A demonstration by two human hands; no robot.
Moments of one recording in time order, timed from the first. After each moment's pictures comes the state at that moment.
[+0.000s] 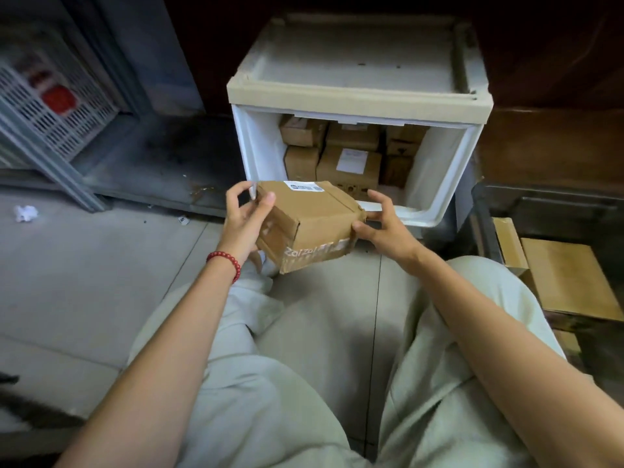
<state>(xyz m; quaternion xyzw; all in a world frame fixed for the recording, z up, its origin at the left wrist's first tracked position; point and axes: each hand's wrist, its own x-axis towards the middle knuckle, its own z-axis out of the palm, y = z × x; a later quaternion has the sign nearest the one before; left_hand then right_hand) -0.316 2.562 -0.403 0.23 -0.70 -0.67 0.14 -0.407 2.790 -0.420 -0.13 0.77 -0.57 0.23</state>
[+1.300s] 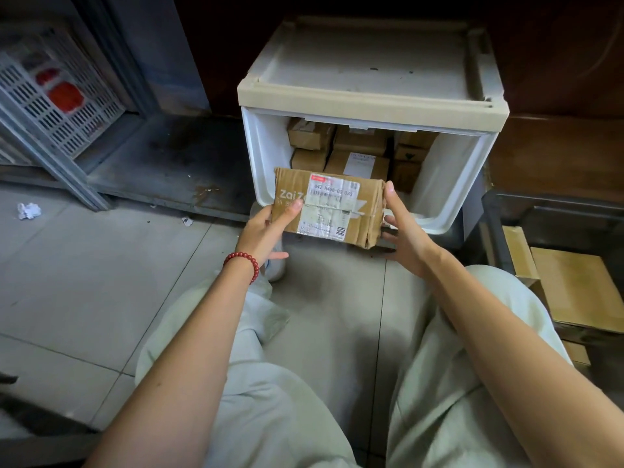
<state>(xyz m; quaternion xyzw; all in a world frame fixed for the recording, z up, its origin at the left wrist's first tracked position) -0.326 2.572 -0.407 0.24 -0.73 -0.64 0.02 -0.420 2.789 -0.417 -0.02 0.70 -0.65 0.29</state>
